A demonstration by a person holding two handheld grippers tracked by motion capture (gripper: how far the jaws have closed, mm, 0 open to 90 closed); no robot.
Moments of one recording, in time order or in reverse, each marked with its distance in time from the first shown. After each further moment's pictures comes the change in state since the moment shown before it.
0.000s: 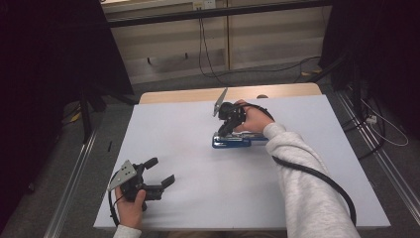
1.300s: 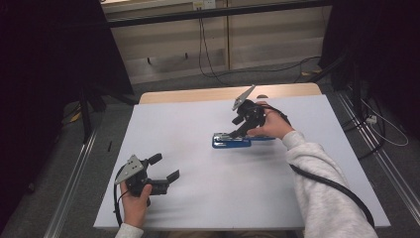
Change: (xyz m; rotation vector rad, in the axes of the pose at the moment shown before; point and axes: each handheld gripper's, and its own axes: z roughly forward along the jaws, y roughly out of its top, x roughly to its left) left arm -0.002 0.010 0.021 0.054 0.025 0.015; right arm 0.009 -0.052 -0.033 -0.197 -0.079 0.172
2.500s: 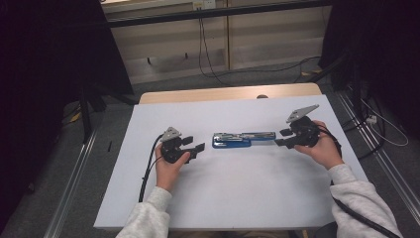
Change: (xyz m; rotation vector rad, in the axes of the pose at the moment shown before) left arm 0.023 0.019 0.124 0.232 0.041 -0.069; right arm 0.024 -0.132 -0.079 -0.054 -0.287 0.235
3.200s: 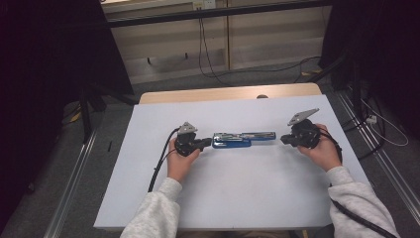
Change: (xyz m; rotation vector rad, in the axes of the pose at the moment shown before) left arm -0.015 0.015 0.034 0.110 -0.070 0.034; right arm -0.003 -0.011 0.007 0.044 -0.069 0.020
